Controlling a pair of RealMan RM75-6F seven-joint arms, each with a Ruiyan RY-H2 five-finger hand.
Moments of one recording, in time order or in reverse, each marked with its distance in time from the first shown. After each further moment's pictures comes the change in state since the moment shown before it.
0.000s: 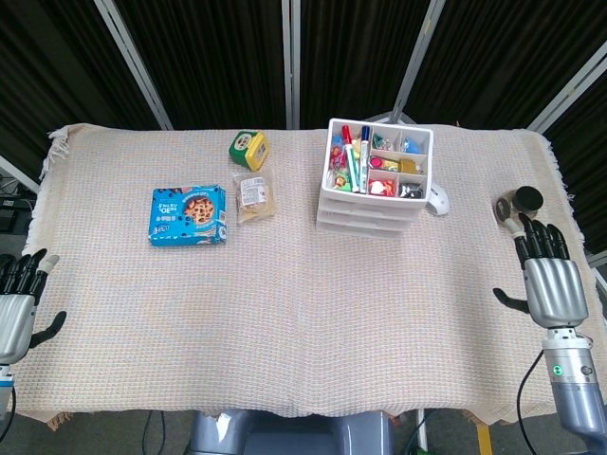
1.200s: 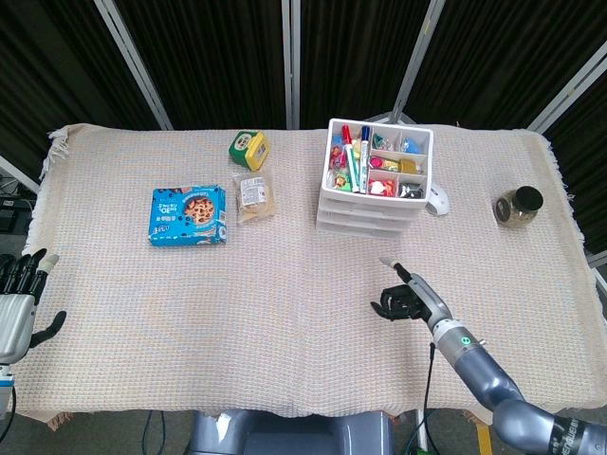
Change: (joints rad) left arm -0.001 0.000 -0.001 -0.001 -0.004 -0.002 0.003; right arm 0.344 -0.036 0.130 -0.290 0.781 -0.656 0.553
